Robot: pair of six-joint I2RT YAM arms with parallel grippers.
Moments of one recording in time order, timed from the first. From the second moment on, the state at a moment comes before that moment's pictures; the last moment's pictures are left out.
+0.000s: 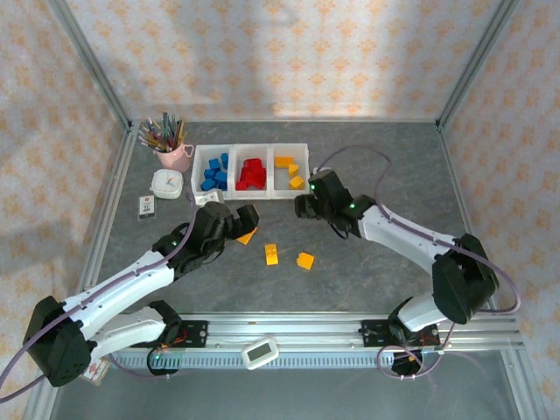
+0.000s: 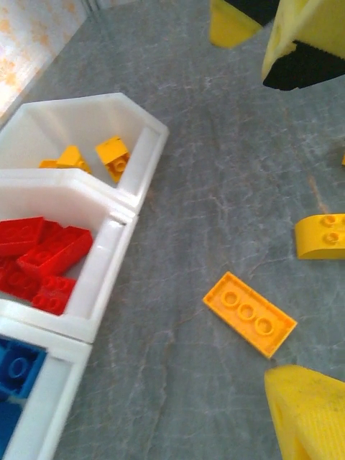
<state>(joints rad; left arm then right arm) -0.66 1.01 0.65 -0.31 -0.25 -0.94 0.68 1.44 0.98 -0.40 0.16 0.45</state>
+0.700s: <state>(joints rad) -0.77 0.93 0.56 -0.31 -0.32 -1.09 0.97 1.33 0.67 -0.39 0.13 0.57</state>
